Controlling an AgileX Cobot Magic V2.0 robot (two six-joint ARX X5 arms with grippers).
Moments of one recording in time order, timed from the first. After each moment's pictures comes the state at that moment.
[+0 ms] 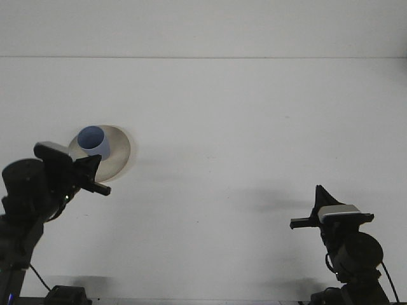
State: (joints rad) left arm -0.06 0.84 1.01 -0.47 0.26 0.13; right arm 0.22 0.34 0.46 -0.27 0.13 0.05
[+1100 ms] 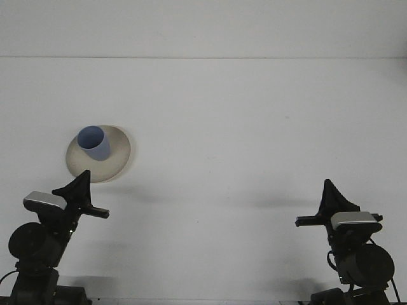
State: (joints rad) left arm -0.05 0.43 0.48 0.04 0.13 0.01; right arm 0.21 0.29 0.46 -0.14 0.13 0.09
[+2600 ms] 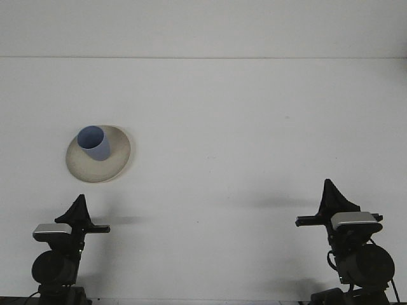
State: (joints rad) left arm -0.02 0.01 0.03 0.10 -0.05 -0.04; right arm 0.21 0.29 0.46 -0.14 0.13 0.09
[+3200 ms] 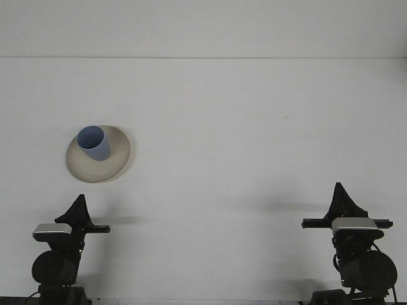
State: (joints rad) left arm -0.02 0.01 0.03 0.10 -0.05 -0.04; right arm 0.09 0.21 0.39 -0.13 0.08 -0.06
